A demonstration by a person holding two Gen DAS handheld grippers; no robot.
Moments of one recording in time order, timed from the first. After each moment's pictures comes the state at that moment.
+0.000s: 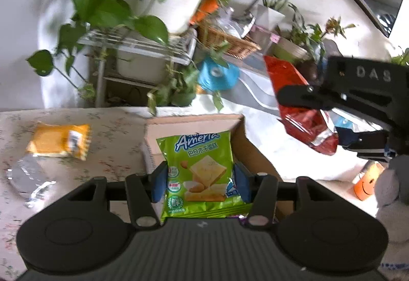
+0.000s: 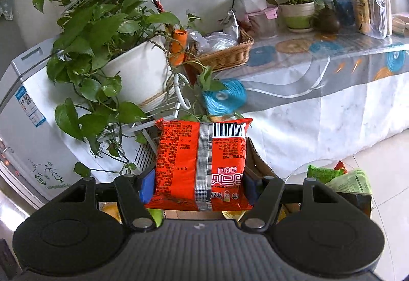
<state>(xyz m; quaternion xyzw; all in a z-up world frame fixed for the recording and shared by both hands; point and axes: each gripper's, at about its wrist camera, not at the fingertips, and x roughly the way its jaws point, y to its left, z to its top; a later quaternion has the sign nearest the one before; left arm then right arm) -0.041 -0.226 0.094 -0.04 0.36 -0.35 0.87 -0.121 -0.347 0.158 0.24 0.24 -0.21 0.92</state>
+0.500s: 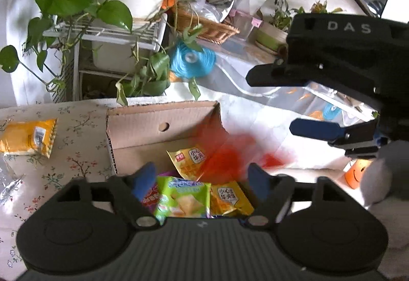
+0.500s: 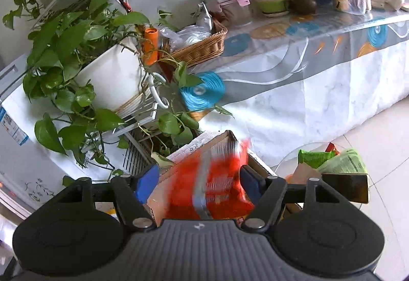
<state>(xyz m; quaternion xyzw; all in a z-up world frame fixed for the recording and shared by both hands) -0.048 -0.264 0.087 -0.03 0.36 -0.38 0.85 -0.122 -0.362 0.152 0.29 0.24 -0.24 0.89</state>
